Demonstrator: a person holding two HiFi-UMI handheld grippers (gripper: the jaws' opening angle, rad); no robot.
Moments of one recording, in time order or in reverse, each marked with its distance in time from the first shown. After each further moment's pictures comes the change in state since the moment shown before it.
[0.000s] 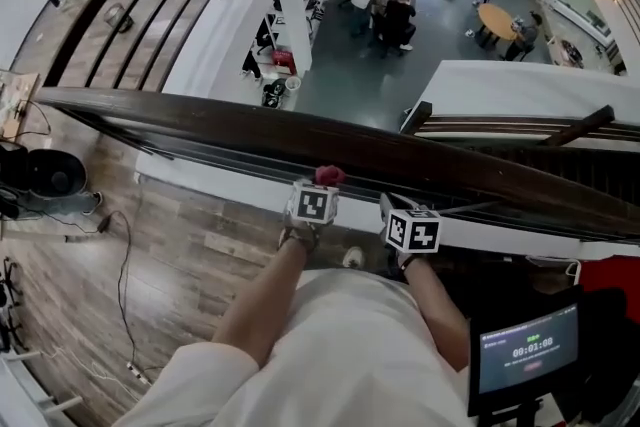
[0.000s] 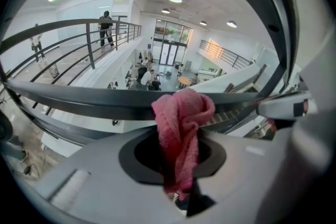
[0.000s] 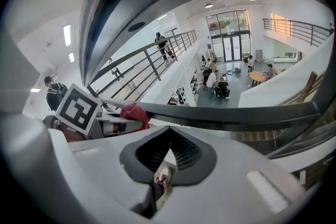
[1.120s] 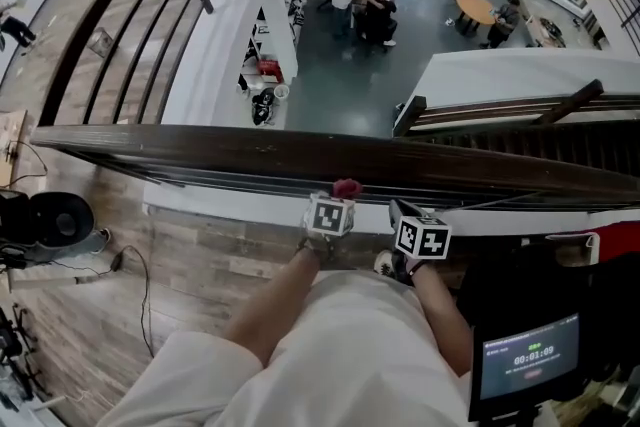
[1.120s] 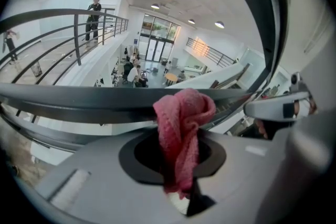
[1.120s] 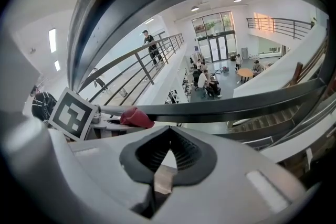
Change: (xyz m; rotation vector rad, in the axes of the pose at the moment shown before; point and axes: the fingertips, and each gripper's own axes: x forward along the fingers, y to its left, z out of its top) left arm -0.013 0.057 -0.010 0.067 0.052 -0.173; right arm 0.039 0.076 0.002 0.108 -0.042 -0.109
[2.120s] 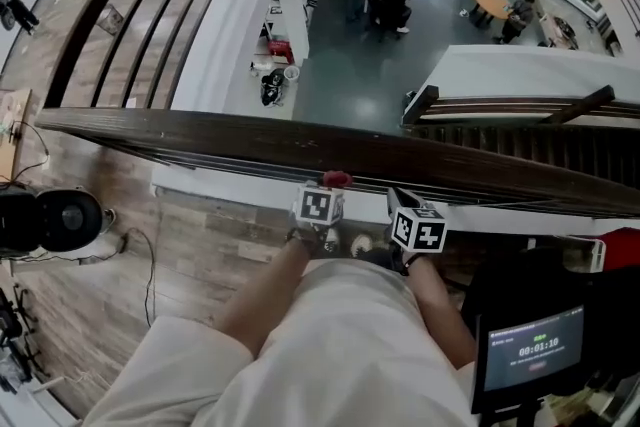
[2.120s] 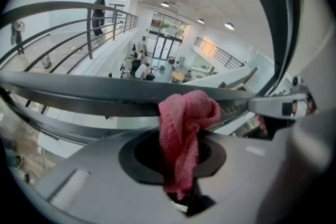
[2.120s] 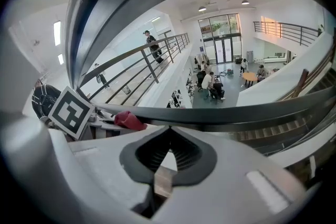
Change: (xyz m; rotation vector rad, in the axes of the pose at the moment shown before) left arm -0.033 0.079 0.001 -0.048 -0.057 0.024; right arm 0.036 0.060 0.006 -0.059 0.001 0.010
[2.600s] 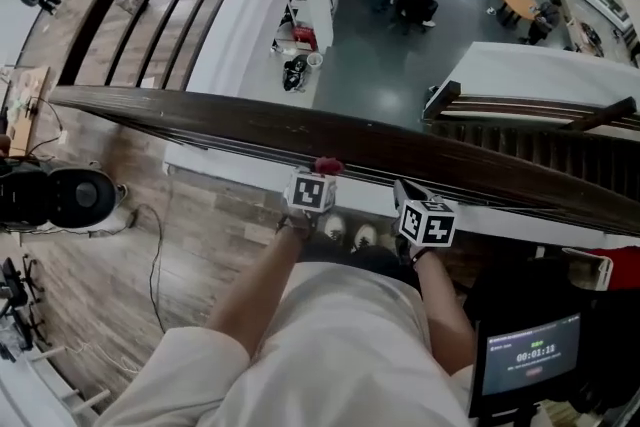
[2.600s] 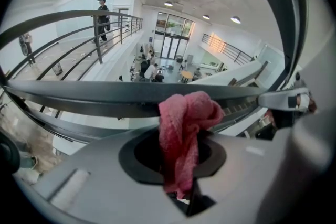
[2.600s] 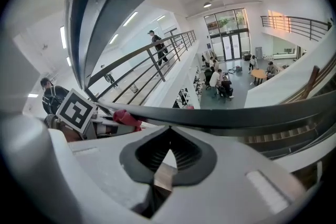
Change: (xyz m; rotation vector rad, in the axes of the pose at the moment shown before) left arm -0.012 0.023 -0.010 -0.011 0.038 0.109; right arm -0.002 -0.010 0.000 -0.016 0.017 0.091
